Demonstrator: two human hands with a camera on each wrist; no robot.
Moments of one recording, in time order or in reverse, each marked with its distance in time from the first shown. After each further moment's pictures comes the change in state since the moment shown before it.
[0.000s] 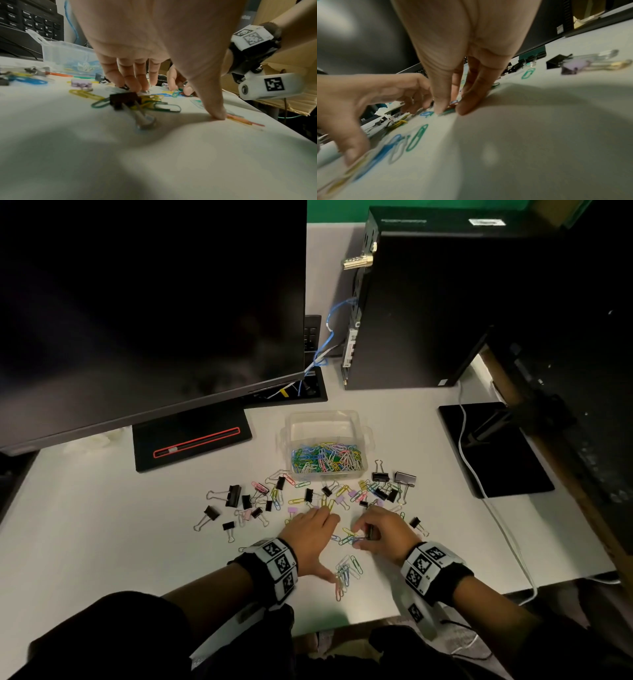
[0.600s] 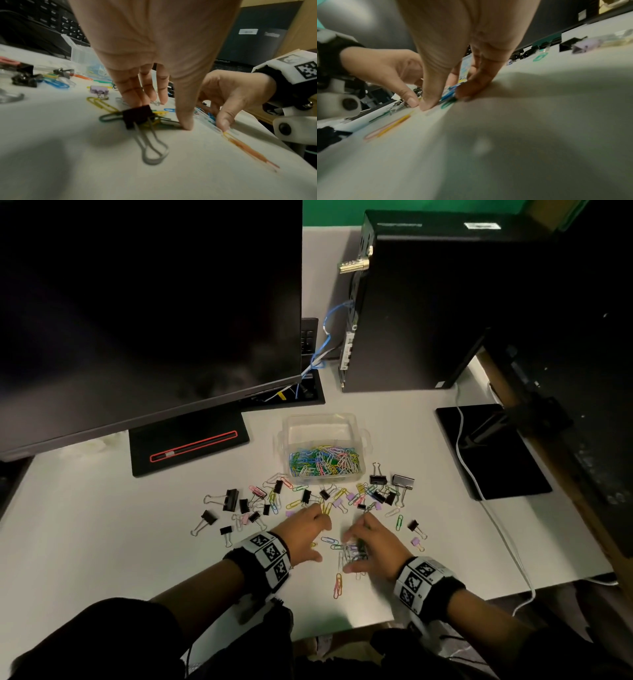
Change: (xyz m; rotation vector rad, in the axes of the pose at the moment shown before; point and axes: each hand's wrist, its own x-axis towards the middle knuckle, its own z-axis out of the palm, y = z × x) left_hand 0.007 -0.018 -0.010 -0.243 -0.054 -0.028; right_hand -0.012 -0.012 0.014 -0.003 -0.067 0.034
